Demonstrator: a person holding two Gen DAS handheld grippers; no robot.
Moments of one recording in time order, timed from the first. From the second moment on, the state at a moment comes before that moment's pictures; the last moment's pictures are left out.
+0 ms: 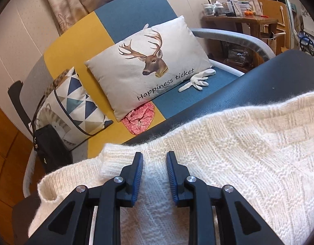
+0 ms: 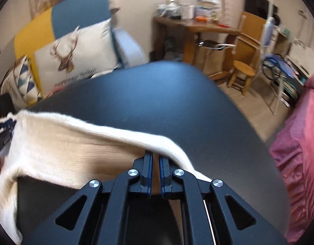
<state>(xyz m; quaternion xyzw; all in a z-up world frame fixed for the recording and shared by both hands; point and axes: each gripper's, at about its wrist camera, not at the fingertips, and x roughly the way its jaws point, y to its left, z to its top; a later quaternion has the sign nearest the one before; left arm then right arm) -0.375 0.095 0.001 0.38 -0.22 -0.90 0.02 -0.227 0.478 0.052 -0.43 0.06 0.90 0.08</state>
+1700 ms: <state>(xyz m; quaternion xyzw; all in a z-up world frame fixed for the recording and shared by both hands) -0.158 0.115 0.041 0.42 -0.17 -0.87 -0.22 -0.051 0.292 0.002 -0.56 0.20 0.73 -0.32</state>
